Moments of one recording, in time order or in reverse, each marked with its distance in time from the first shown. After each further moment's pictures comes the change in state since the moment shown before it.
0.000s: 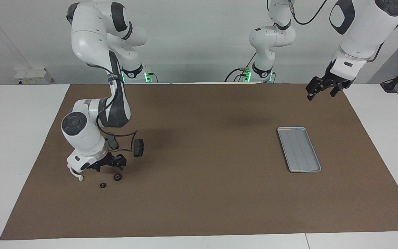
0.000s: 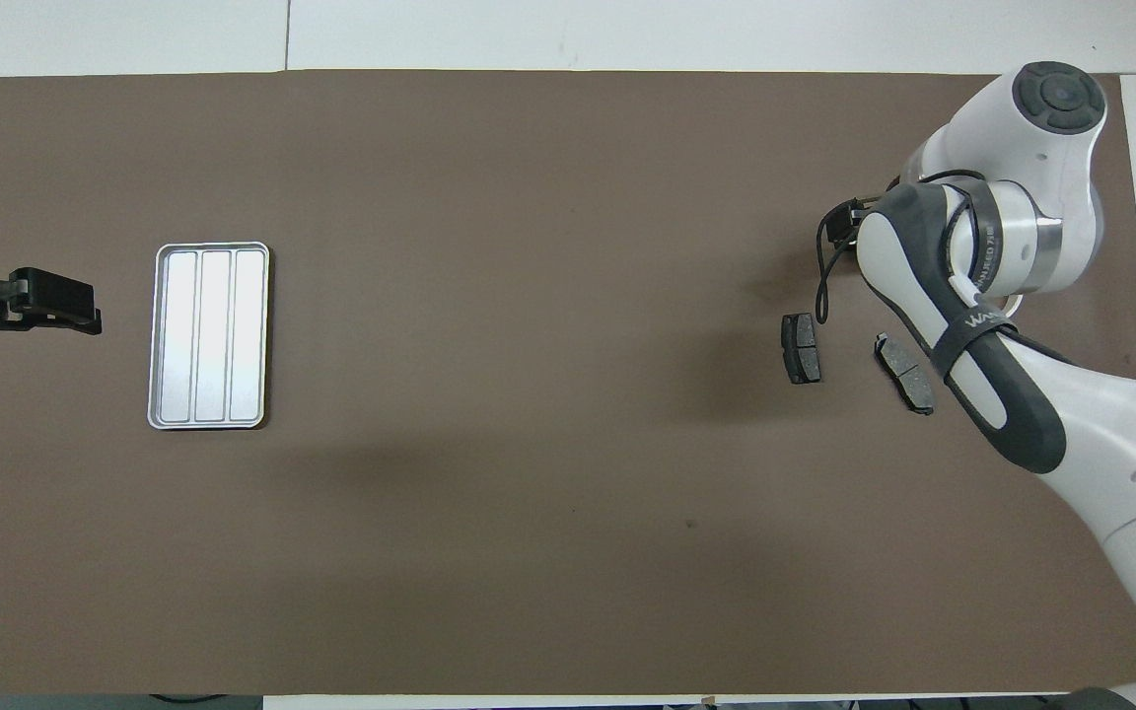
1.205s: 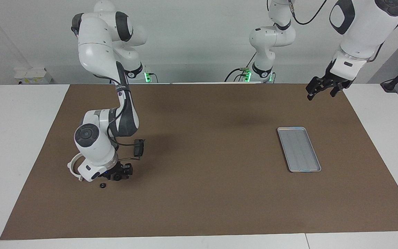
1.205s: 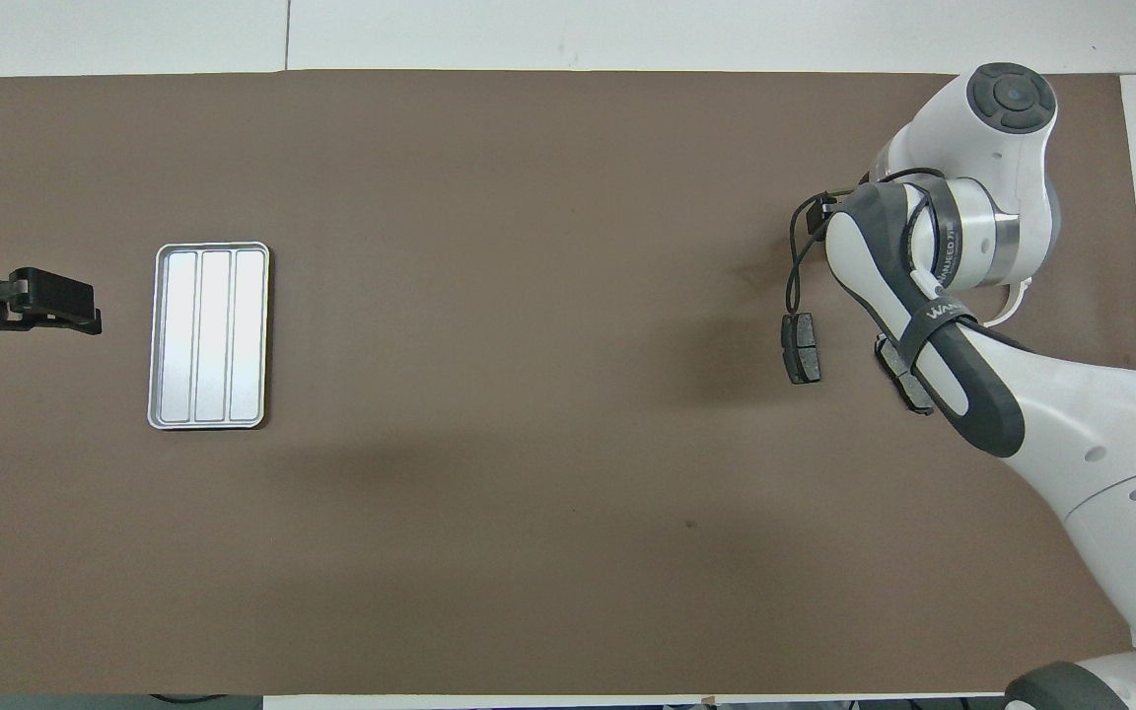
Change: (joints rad) left arm 0.000 0.000 0.000 0.000 0.000 0.000 0.000; right arm 0.016 0.046 -0.006 0.039 0.001 0.043 0.040
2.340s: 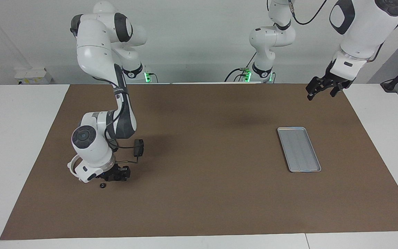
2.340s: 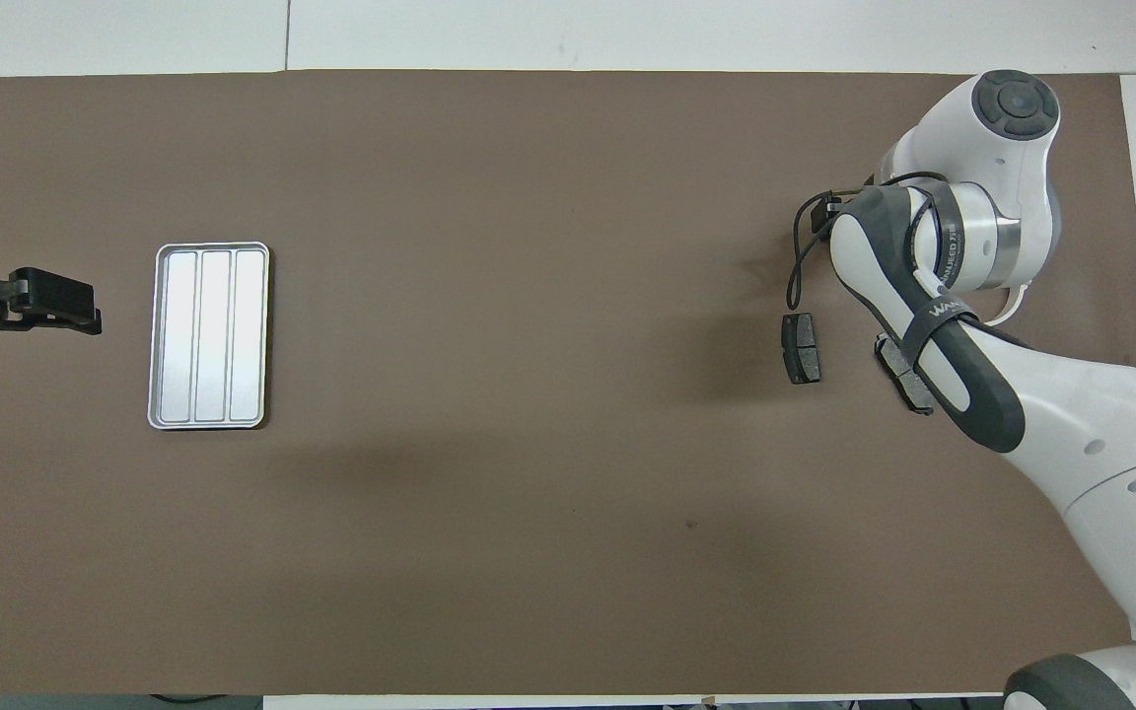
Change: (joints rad) left arm 0.000 0.000 0.000 0.000 0.000 0.000 0.000; right arm -0.008 0.014 0.002 -0.013 0.000 0.021 0.038
